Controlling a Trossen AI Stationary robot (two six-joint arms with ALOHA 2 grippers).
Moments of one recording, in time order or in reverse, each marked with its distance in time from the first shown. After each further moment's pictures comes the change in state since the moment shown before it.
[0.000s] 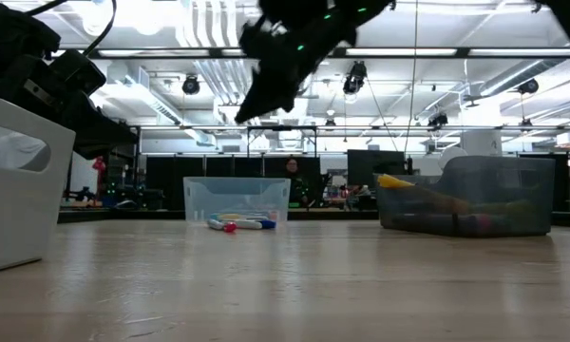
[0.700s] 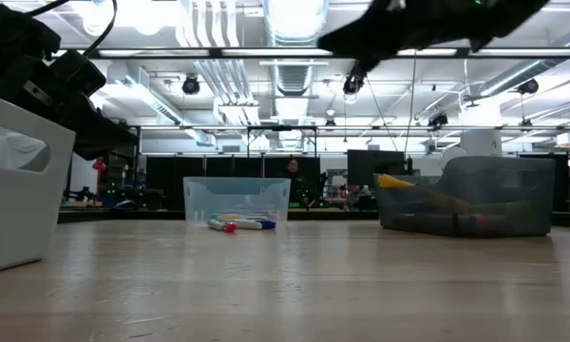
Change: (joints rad) left arm 0.000 0.000 0.000 -0.007 0.000 0.000; right arm 0.134 -0.673 -0.935 0.857 0.012 -0.047
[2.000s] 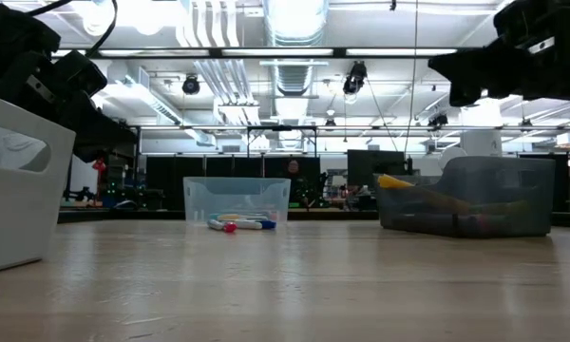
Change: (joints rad) left arm 0.000 -0.001 0.000 0.008 0.000 -0.063; right arm 0.009 -0.578 -0.690 0.407 -0.004 0.065
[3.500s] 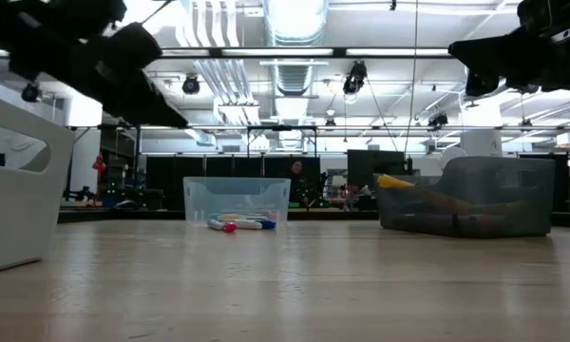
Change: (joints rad) left arm 0.001 0.479 0.359 0.025 -0.062 0.213; right arm -0.001 -0.393 0.000 -0.347 0.005 -0.029
